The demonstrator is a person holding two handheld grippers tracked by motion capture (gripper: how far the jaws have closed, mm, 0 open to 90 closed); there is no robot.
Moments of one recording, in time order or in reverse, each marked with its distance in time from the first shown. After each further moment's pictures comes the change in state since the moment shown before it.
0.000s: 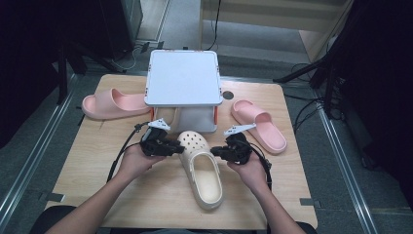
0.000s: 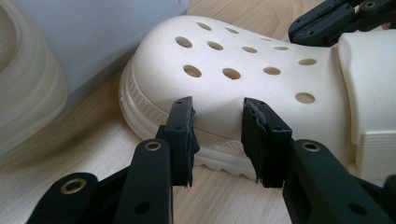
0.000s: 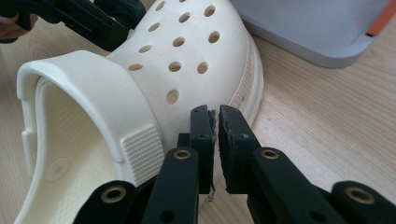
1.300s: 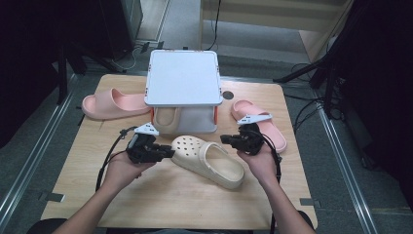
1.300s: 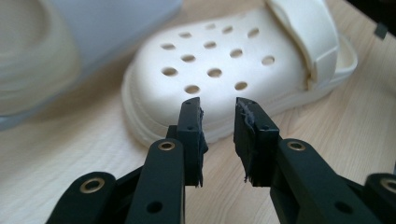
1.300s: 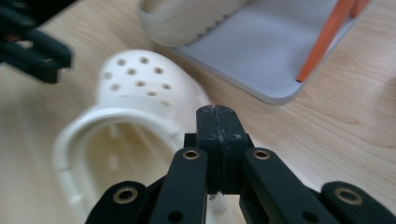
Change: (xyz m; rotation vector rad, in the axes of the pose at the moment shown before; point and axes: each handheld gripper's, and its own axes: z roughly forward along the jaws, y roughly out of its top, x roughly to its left) left arm -0.028 -0.015 -0.037 0.007 0.051 -0.007; right arm -0.020 0.018 -0.032 -0.099 -0.032 -0.011
